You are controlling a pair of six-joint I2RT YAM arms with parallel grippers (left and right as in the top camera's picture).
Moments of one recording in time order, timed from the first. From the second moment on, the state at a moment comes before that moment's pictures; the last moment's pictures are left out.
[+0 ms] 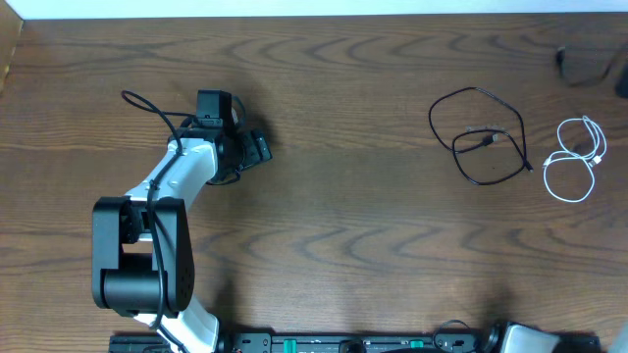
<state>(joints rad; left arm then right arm) -0.05 1.82 1.08 -0.48 0.14 -0.43 -0.29 1.40 1.83 -0.95 -0.07 -0.12</state>
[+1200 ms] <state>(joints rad) -0.05 1.82 1.08 -0.48 0.14 -0.44 -0.10 1.52 1.83 -0.73 -0.66 -0.21</state>
